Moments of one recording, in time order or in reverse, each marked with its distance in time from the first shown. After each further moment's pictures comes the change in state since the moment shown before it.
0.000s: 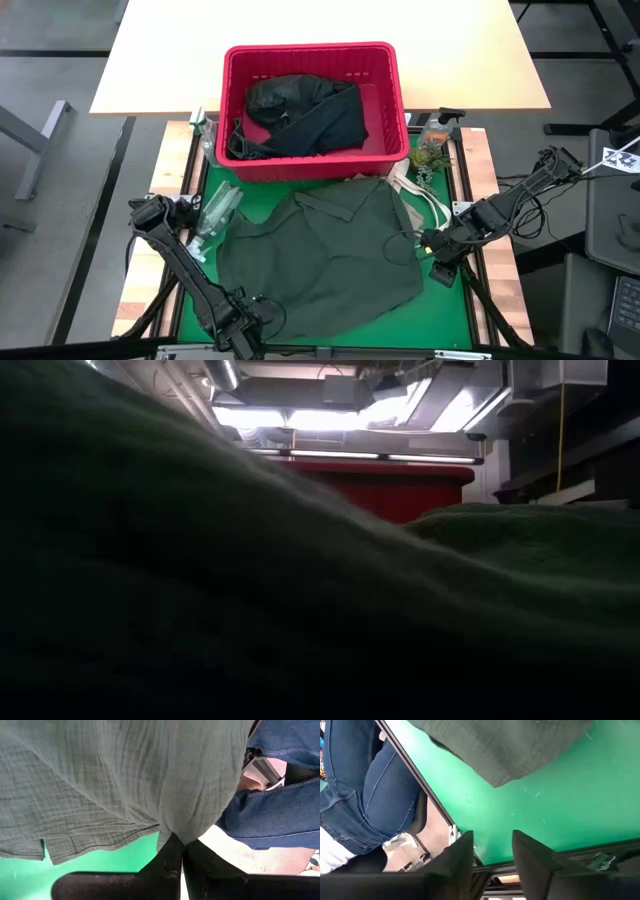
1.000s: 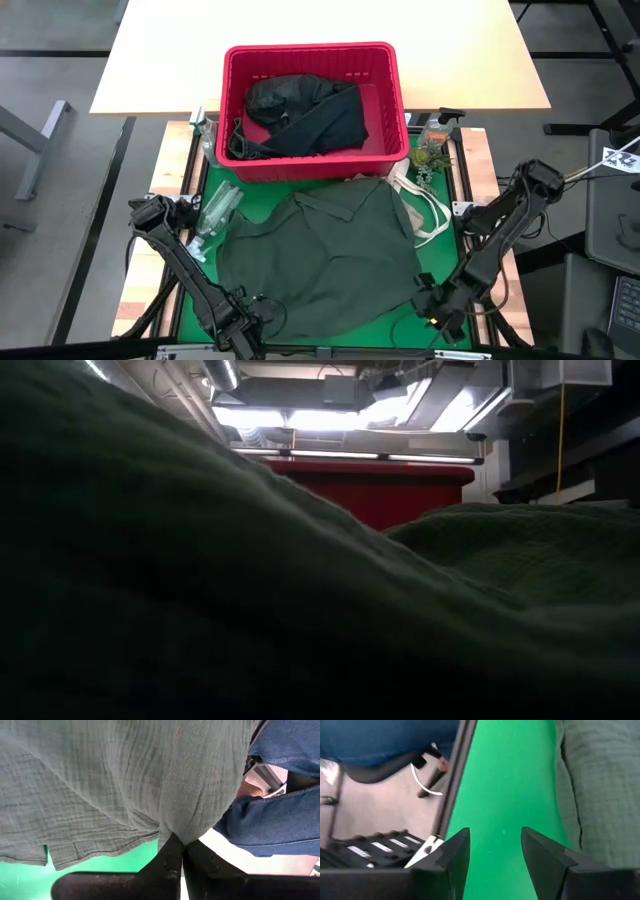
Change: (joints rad) left arm 0.000 0.000 0.000 0.000 -0.034 -0.002; right arm 0.354 0.408 -0.001 0.509 0.290 -0.544
